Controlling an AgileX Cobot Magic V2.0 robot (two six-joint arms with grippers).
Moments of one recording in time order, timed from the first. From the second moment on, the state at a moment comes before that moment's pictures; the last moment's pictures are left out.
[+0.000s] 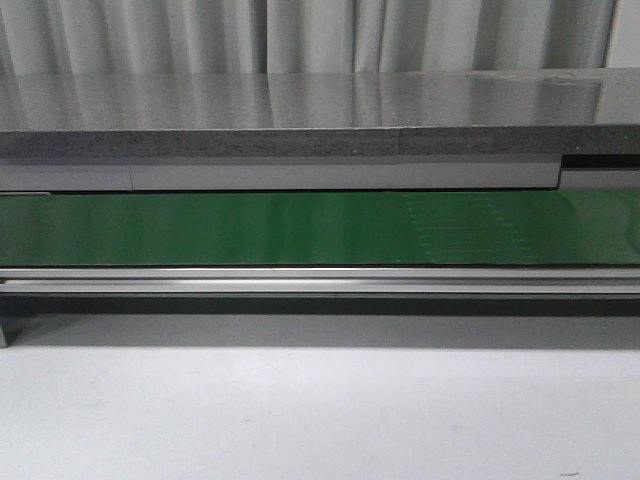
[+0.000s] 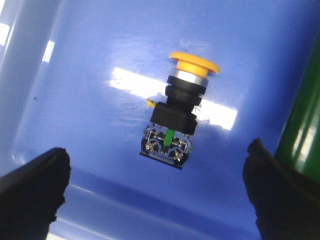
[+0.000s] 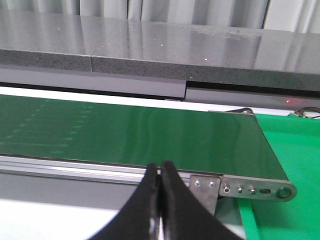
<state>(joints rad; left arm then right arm) 0.27 1.66 -1.08 0.10 0.70 0.00 0.03 -0.01 0.03 -0.03 0.13 0.03</state>
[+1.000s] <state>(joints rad) 0.27 1.93 -1.21 0.10 0.65 0.01 0.03 -0.01 0.03 -0.03 0.13 0.03</state>
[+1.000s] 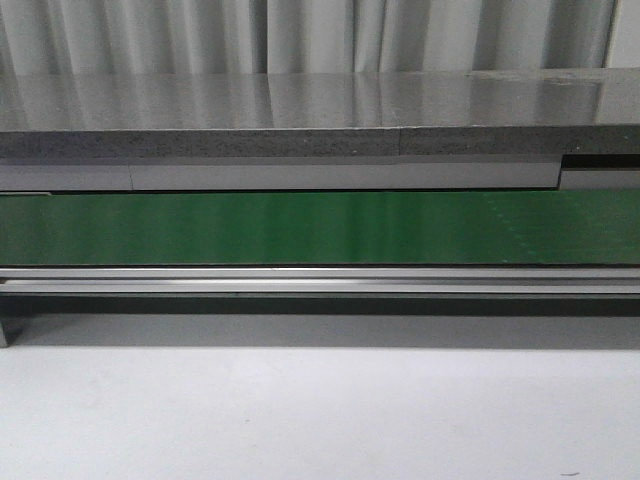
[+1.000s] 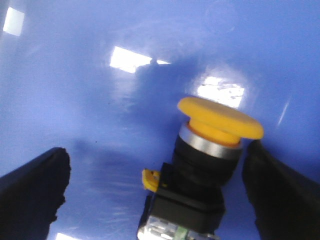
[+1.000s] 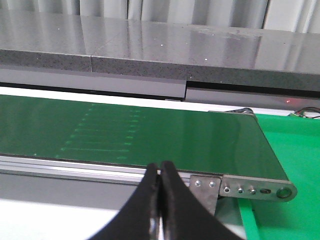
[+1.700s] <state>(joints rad) 0.27 1.84 -1.34 0.10 0.85 0.01 0.03 -0.01 0.03 -0.03 0.13 0.03</state>
